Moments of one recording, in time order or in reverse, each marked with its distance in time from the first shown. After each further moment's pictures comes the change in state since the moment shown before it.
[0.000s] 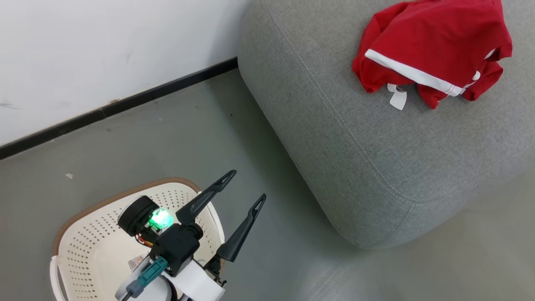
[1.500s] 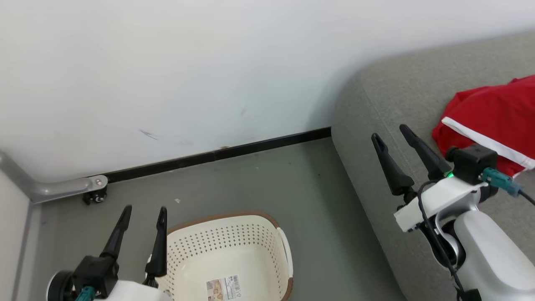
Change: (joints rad) left arm 0.265 -0.159 0.426 0.080 -0.039 0.141 0.000; right arm 0.590 0.102 0.522 -0.467 0.287 0.000 -0.022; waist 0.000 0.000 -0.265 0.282
